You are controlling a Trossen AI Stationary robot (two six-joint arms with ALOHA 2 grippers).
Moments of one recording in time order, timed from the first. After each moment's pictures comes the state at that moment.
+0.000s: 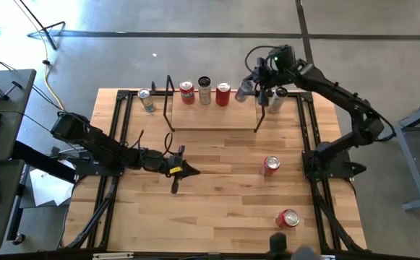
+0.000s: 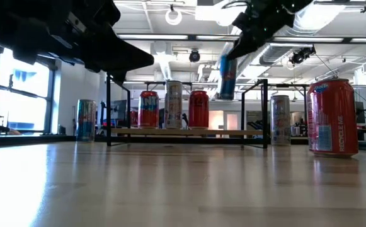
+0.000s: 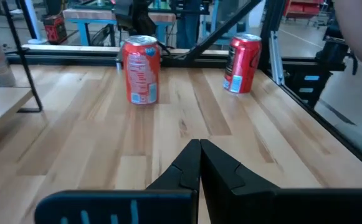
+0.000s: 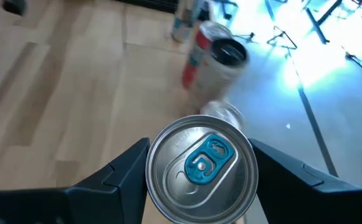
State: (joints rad) left arm -0.23 1.49 0.39 0.91 -0.13 -0.09; right arm -0.81 1.44 1.34 -0.58 -0.50 -0.72
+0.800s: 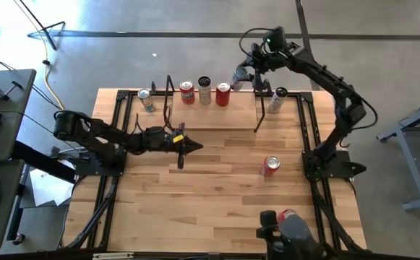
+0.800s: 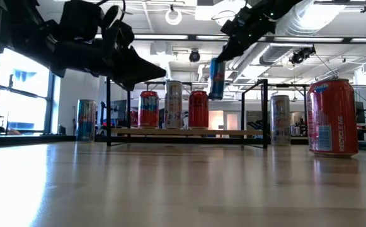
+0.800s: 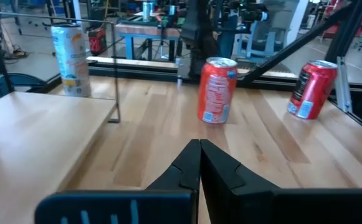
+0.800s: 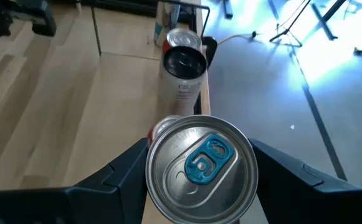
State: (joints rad) left arm 0.12 1.50 0.39 0.97 0.08 -0.06; right arm -0.89 1.70 1.66 -0.70 -0.59 -0.76
